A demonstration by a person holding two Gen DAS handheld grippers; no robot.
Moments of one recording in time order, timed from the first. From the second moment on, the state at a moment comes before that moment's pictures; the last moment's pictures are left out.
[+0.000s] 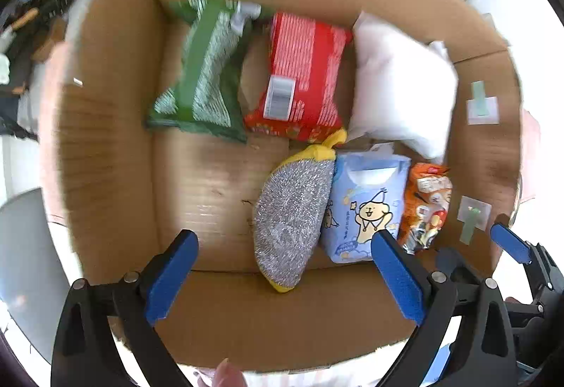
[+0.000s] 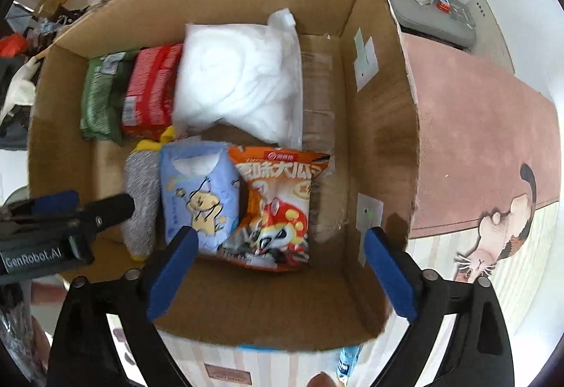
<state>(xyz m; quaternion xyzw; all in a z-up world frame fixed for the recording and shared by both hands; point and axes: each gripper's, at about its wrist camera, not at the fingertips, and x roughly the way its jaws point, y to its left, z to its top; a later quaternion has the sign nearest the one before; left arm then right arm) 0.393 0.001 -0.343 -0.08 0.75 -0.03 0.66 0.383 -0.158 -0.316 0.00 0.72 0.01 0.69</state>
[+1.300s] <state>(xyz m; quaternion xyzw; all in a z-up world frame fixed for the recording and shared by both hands) 0.162 0.052 -0.400 -0.06 0.75 0.09 0.65 0.169 -0.289 -0.360 0.13 0.71 -0.07 0.69</state>
